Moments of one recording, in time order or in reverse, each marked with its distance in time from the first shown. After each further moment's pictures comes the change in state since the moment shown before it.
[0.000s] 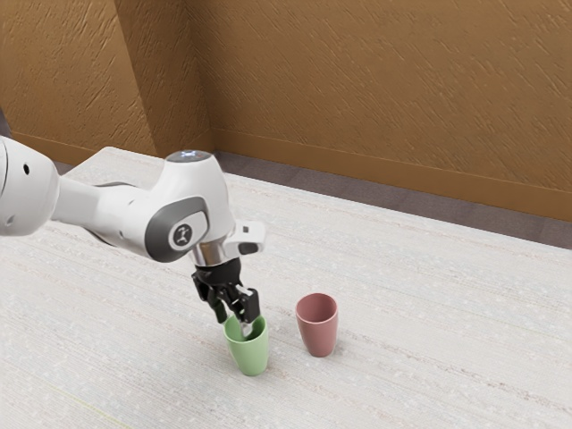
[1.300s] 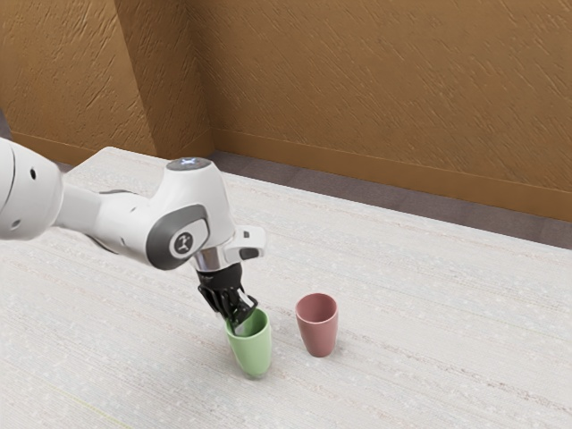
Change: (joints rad) arm -0.004 0.010 0.001 -0.017 0.004 0.051 -0.003
